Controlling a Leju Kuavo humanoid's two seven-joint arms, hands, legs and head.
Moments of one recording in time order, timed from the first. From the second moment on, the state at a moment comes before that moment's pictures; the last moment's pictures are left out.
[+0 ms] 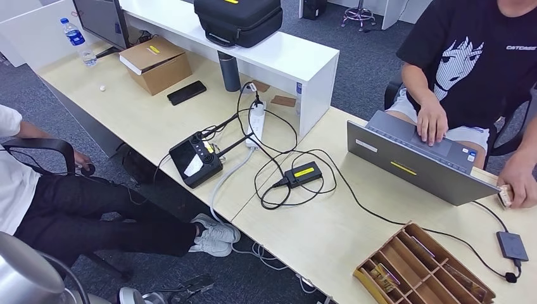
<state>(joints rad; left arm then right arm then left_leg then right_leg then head) -0.02 0.06 1.19 -0.22 -1.46 -0.20 -0.15 -0.03 -0.10 -0.27 -0.21 0.77 0.08 0.01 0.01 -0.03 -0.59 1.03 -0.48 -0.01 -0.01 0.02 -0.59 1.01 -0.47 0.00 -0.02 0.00</state>
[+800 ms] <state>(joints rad) -0.02 0.06 1.14 -0.21 -1.51 -0.18 -0.14 -0.07 -0.10 -0.23 -0.21 0.80 0.13 0.04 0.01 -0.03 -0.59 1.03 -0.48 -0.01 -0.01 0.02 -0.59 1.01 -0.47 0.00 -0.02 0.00</state>
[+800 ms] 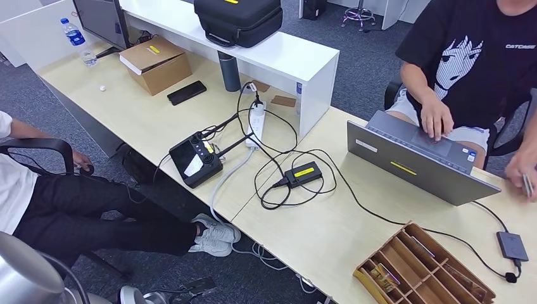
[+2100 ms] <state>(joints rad) -0.04 0.07 1.08 -0.20 -1.54 -0.16 -0.20 -0.10 -0.10 -0.22 -0.22 0.77 0.26 -0.02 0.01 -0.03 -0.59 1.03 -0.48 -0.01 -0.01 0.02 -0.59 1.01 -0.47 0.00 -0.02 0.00</state>
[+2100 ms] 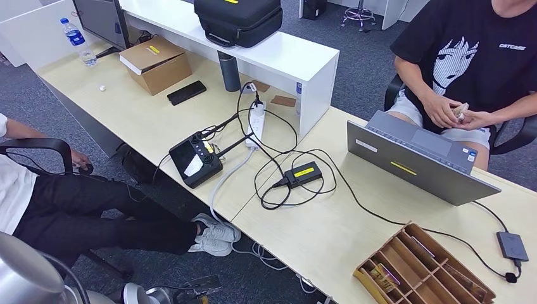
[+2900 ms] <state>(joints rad) -0.04 0.07 1.08 -0.20 -1.54 -0.16 -0.19 -0.10 -0.10 -0.21 -0.22 0.75 0.26 0.00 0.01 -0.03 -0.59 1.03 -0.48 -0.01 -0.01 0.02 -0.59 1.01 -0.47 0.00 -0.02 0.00</state>
